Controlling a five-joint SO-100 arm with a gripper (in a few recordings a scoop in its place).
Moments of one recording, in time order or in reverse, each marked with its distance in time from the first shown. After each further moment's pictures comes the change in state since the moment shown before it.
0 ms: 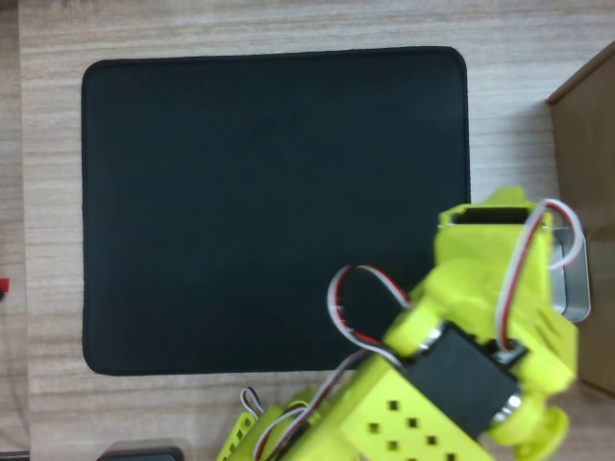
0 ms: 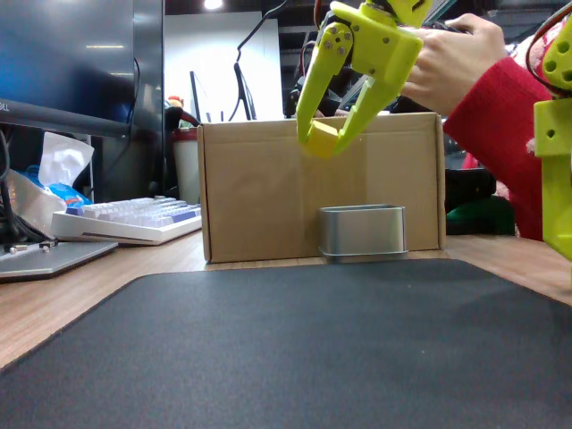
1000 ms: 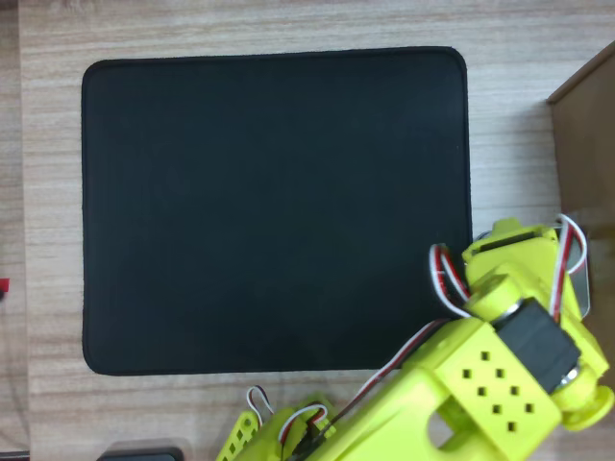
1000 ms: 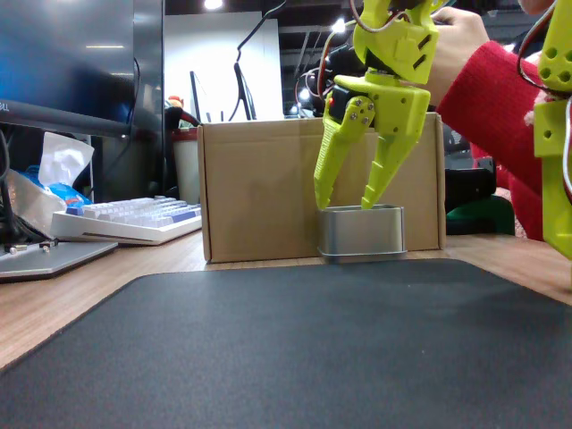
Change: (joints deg) arm 6.9 -15.4 1.3 -3.3 -21.2
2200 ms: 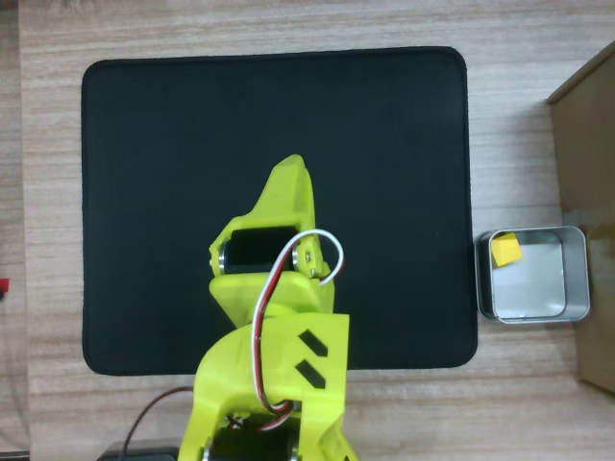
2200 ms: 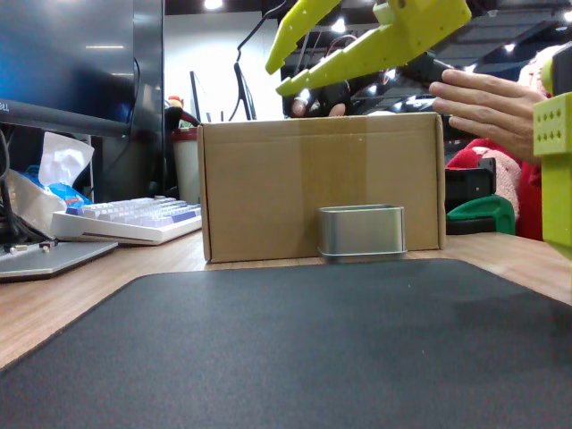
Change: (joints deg) arm -45.2 63.8 28.2 -3.7 53.2
